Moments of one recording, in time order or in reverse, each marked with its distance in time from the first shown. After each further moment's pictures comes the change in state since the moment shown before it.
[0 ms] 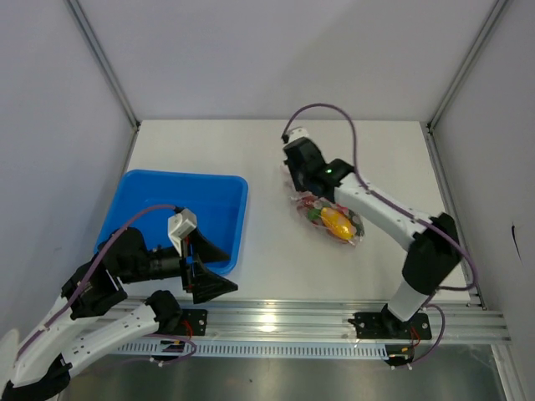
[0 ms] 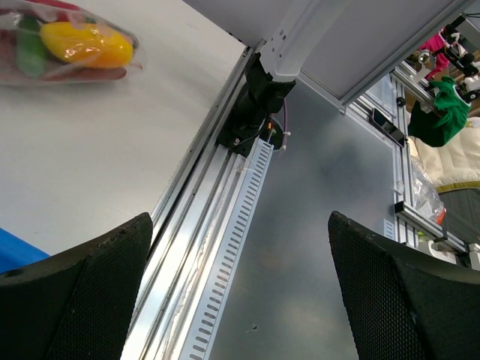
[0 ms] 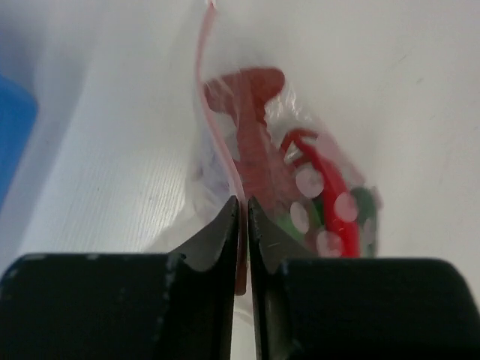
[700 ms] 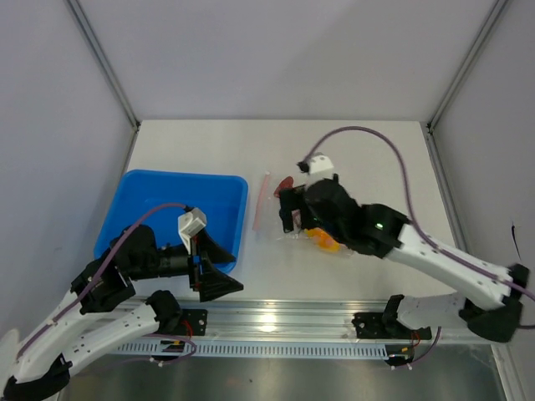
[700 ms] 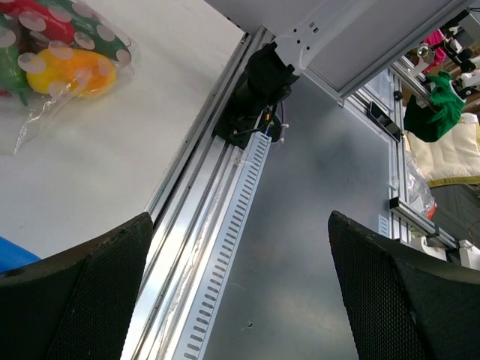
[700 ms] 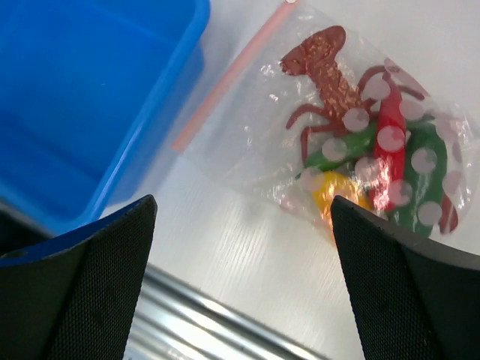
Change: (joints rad) left arm 0.000 0.025 -0.029 0.021 0.019 -0.017; right arm 0.345 -0.315 -0.144 -0.090 0.104 0.286
